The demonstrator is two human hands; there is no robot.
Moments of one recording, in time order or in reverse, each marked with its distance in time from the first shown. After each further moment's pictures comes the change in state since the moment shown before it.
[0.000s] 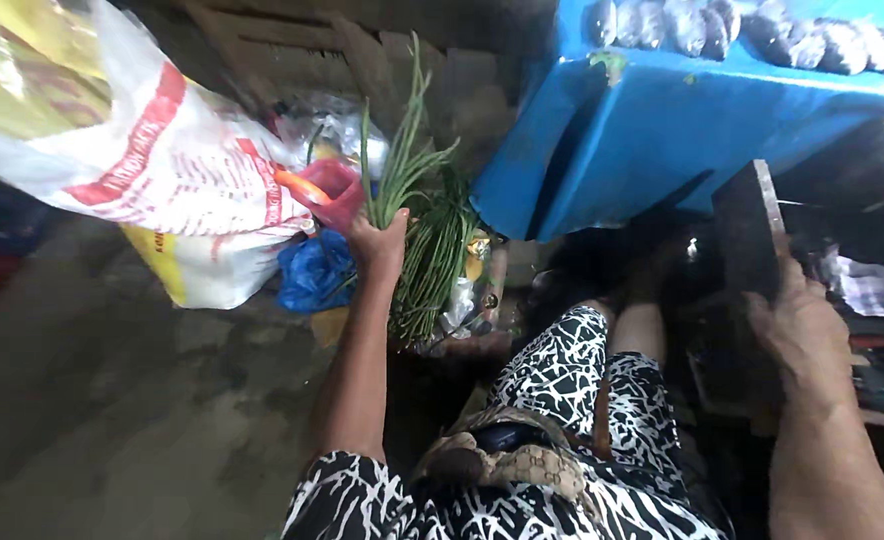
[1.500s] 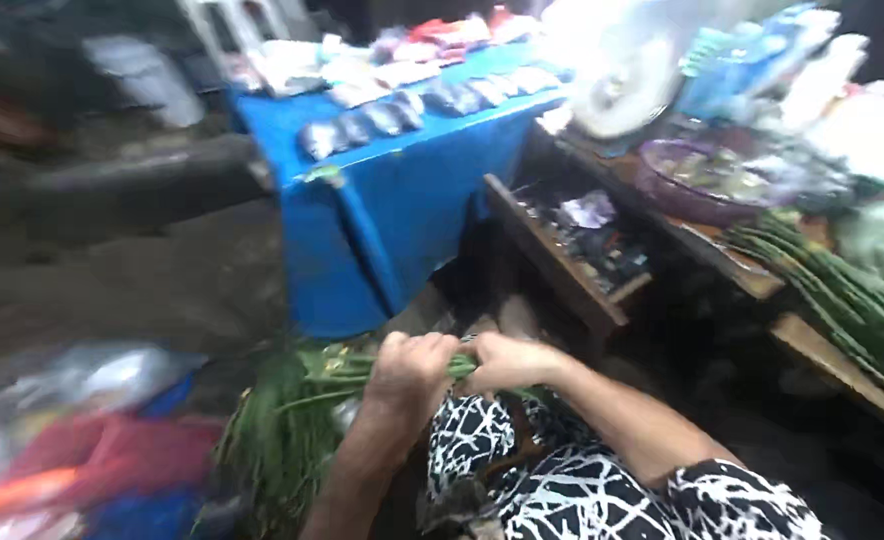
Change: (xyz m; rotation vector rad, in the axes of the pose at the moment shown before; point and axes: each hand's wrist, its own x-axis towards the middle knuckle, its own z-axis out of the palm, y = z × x) left_hand -0.128 0.104 0.028 -0.162 -0.799 1.386; right_hand -0.105 -0.083 -0.006 0.952 -0.792 -0.408
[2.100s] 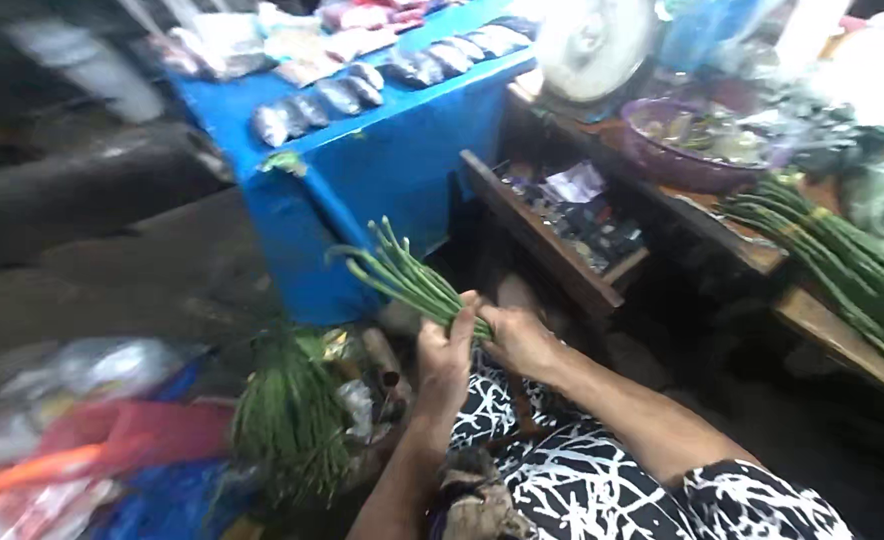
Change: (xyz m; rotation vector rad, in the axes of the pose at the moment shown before) left_hand 0.031 0.047 0.051 -1.337 0.450 -0.743; right_hand -0.010 0.030 0.004 -0.461 0.554 -0.029
